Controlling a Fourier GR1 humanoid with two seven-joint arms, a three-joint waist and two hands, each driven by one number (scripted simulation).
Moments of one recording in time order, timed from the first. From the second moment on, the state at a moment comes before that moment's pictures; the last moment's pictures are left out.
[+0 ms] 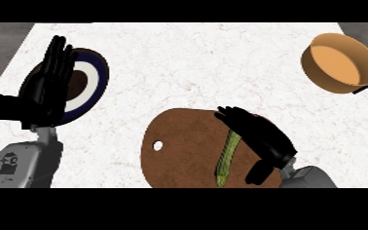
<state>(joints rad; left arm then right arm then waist) -0.26 0.24 0.07 -1.56 0.17 0.13 0.06 -0.14 -0.28 0.40 -1.58 0.82 0.31 -0.06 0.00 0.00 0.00</state>
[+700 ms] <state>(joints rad) -0.26 0.21 0.09 -1.55 0.15 0.11 0.04 -0.21 -0.19 0.46 -1.43 0.95 0.23 -0.24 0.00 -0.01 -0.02</state>
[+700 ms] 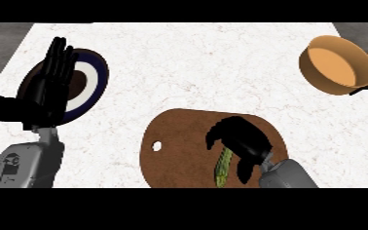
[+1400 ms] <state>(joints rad) -0.27 0.20 0.08 -1.56 0.14 0.11 0.06 -0.25 -0.09 0.38 -1.45 1.09 0.13 -0.06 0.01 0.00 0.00</state>
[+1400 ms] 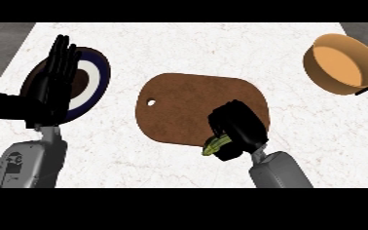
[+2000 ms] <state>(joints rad) -0.30 0.18 0.04 -1.57 0.13 0.09 0.06 -0.73 -0.03 -0.01 -1.23 1.31 0.02 0.66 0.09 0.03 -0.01</state>
